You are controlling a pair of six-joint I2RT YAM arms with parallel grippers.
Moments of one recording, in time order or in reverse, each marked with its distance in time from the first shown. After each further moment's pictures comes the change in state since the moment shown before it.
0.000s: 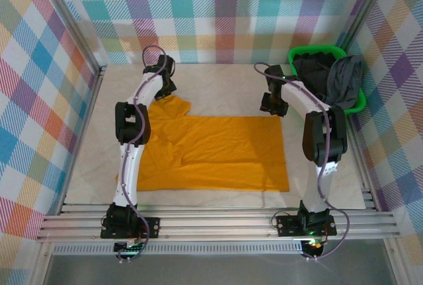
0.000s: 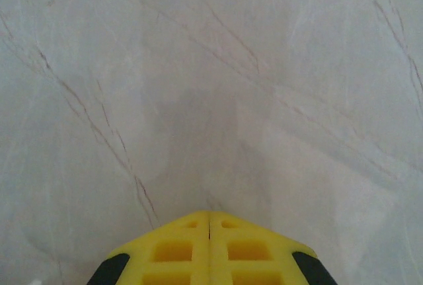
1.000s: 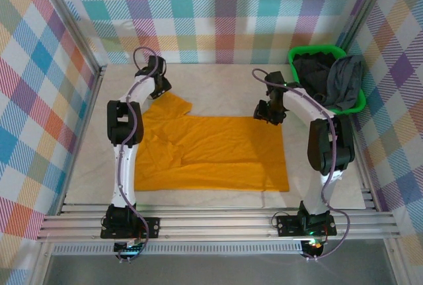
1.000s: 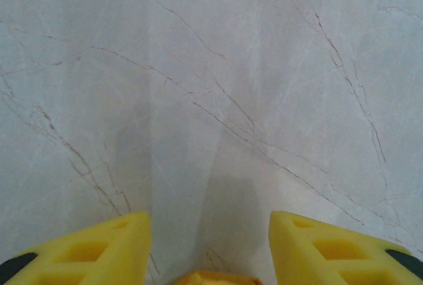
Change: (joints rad) left arm 0.058 -0.083 -0.202 0.277 0.088 0.003; right arm 0.030 -0.152 -0.183 0.032 -0.246 -0.048
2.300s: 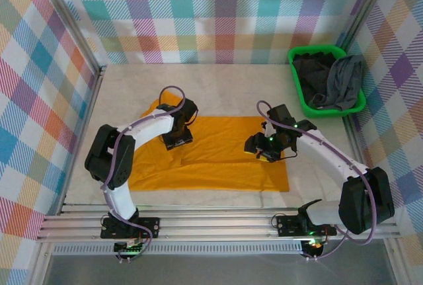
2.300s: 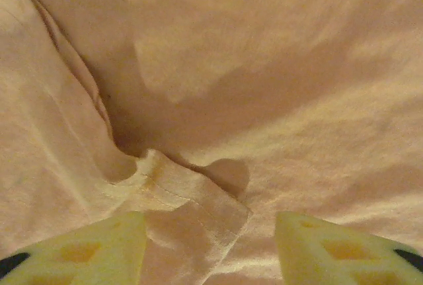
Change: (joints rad) left arm -0.410 -0.710 -0.908 -0.212 -0.024 -0.236; right arm 0.161 -0.560 -0.539 0.070 -0.312 0.182
